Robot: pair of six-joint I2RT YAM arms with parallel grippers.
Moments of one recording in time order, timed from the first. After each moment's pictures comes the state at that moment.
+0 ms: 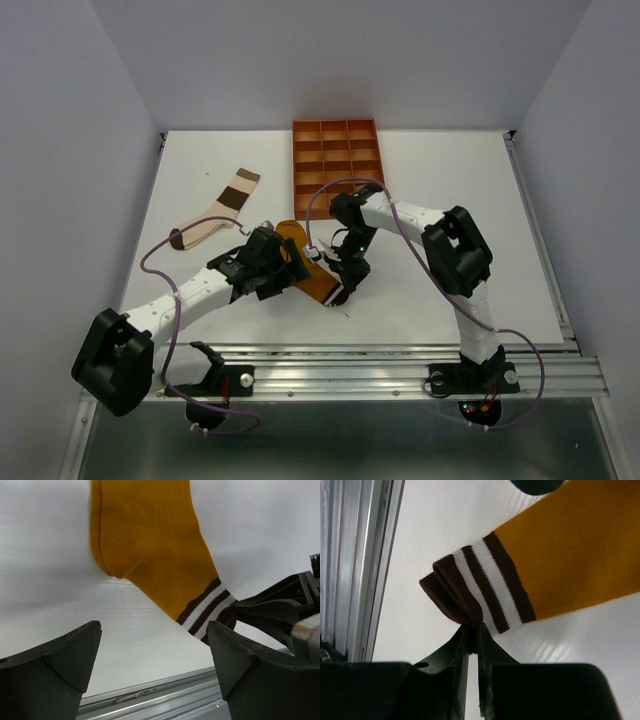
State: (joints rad) left arm -0.62 1.19 0.66 -0.41 0.01 -0.96; right arm 0.69 2.11 1.62 -1.24 -0.70 -1.20
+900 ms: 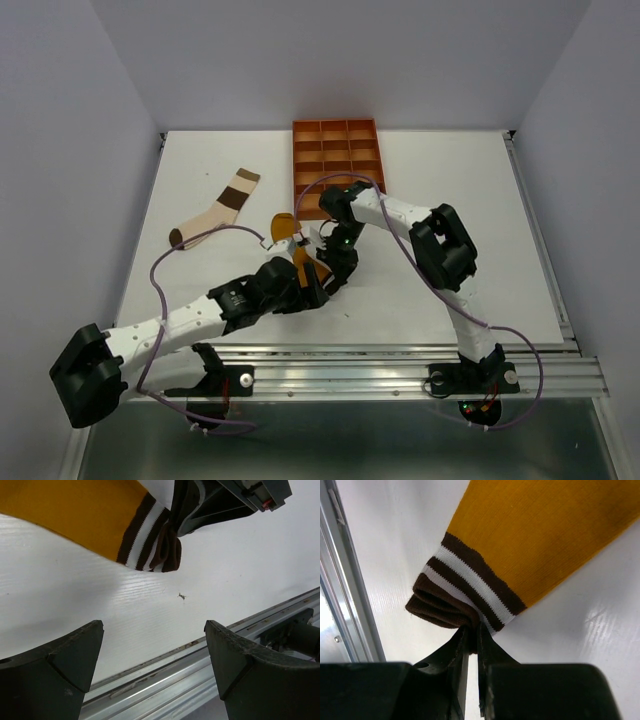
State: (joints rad) left arm -0.91 1.01 0.52 -0.27 -0.10 -0.96; right arm 0.70 2.24 1.77 -1.19 -0.62 -0.83
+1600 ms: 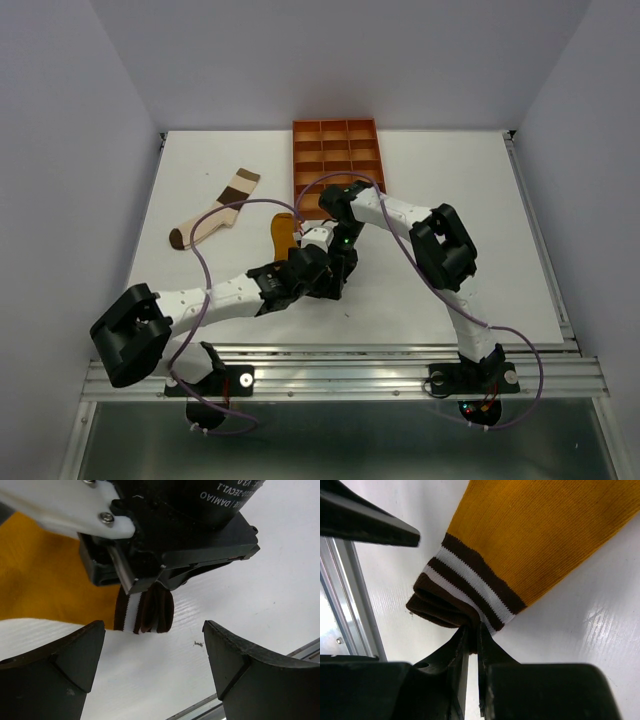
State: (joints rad) left arm -0.98 1.30 0.70 -0.15 -0.27 -0.63; right arm 0.70 2.25 1.79 -1.19 -0.62 -0.81
